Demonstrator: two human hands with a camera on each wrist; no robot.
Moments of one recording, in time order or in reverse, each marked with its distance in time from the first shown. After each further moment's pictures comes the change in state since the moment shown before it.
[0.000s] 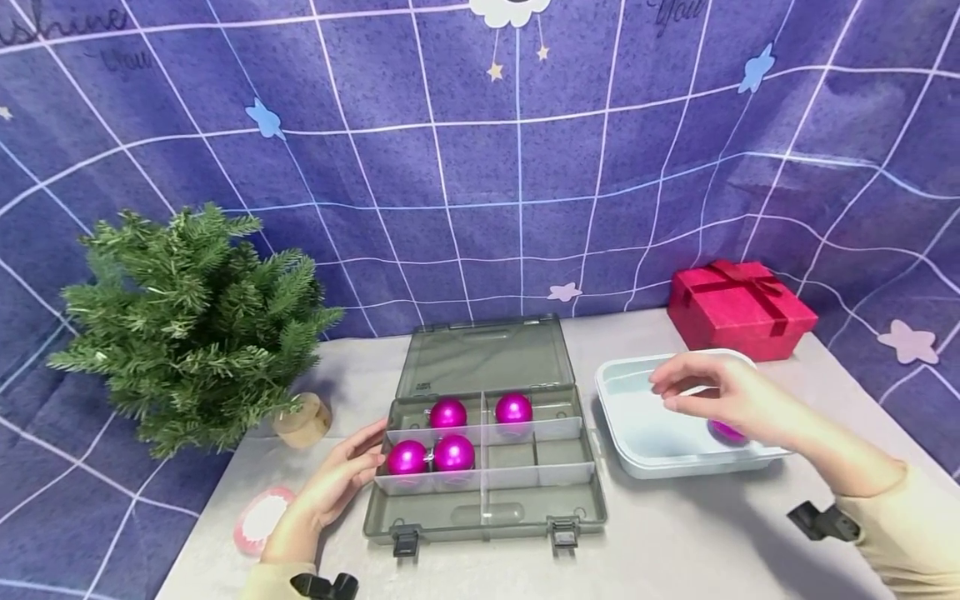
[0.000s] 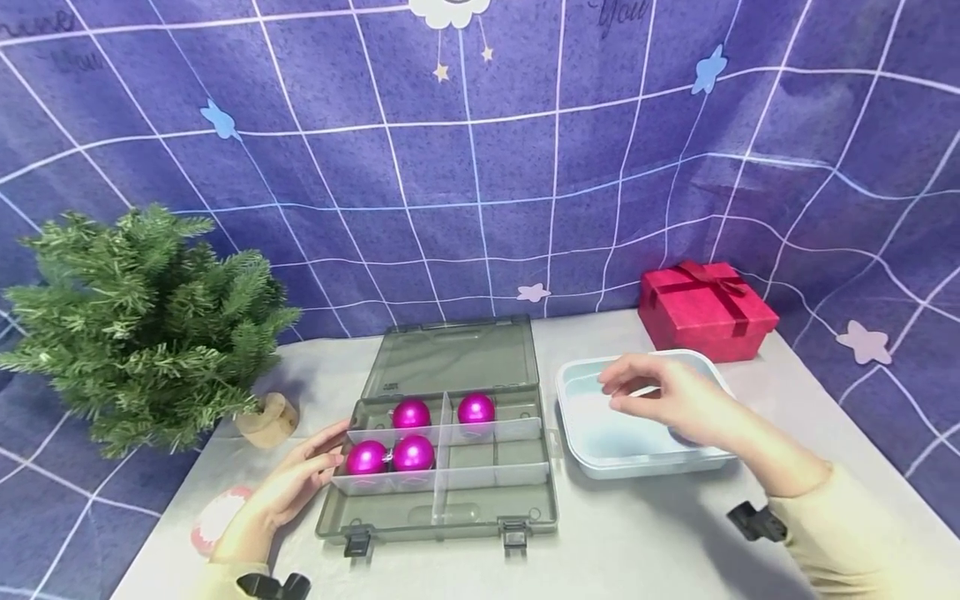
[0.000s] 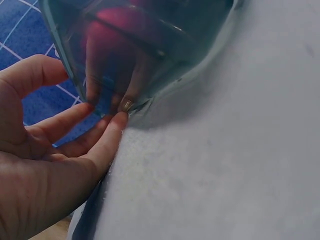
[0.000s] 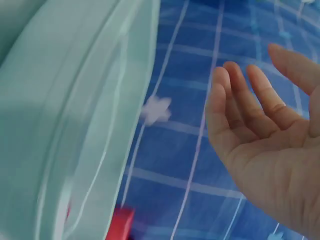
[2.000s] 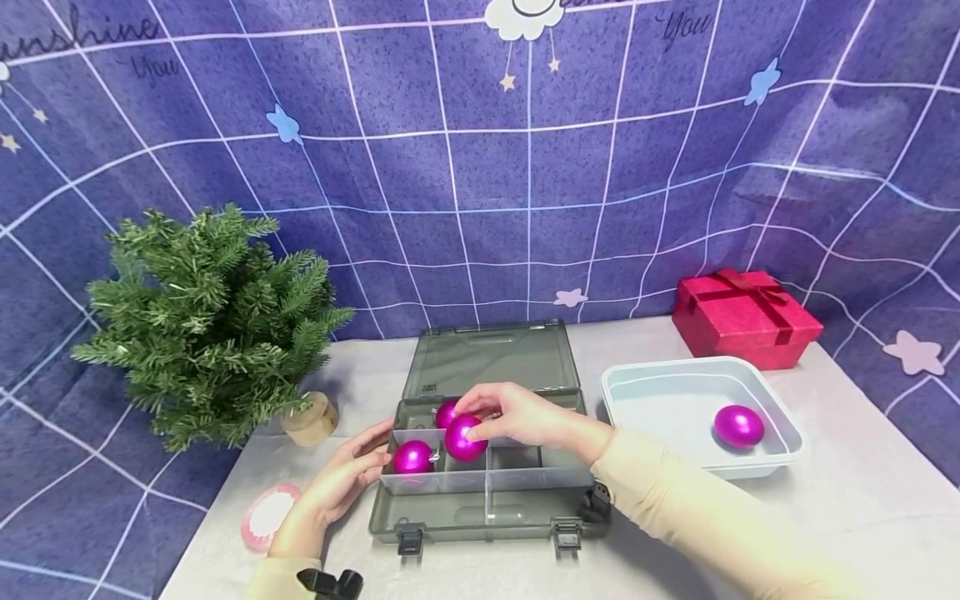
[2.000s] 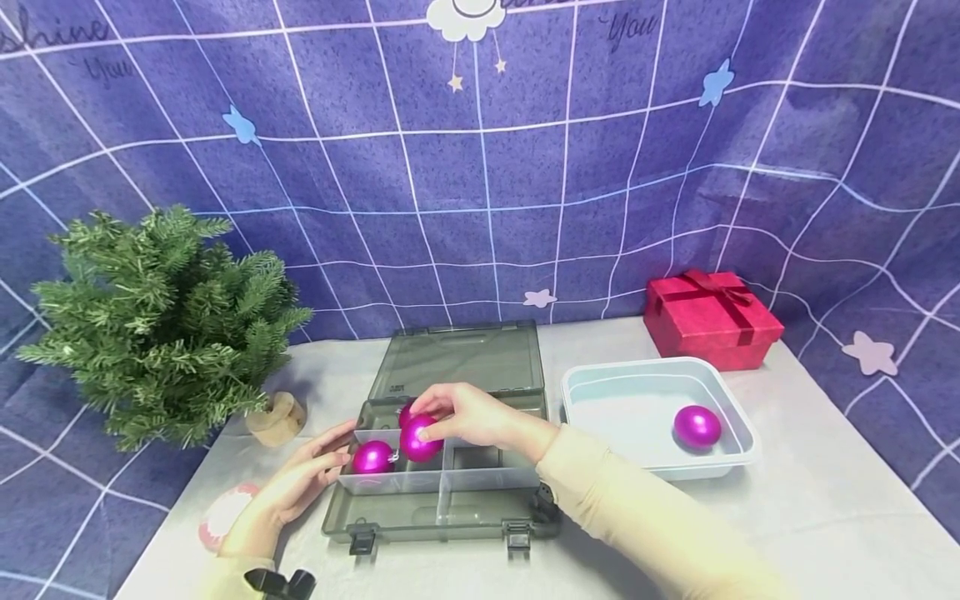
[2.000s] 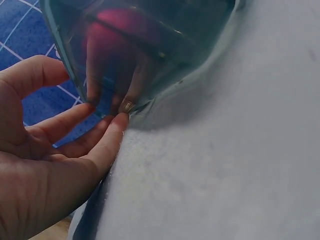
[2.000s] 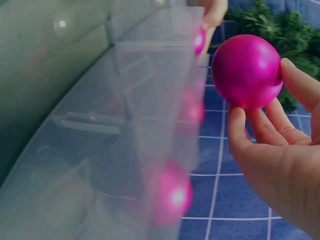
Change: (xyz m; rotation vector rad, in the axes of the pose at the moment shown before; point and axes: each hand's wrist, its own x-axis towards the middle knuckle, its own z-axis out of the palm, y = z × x) left_hand -0.001 -0.003 -0.003 0.007 -0.015 0.008; right_hand 0.136 -0.029 0.184 0.391 -0.339 0.161
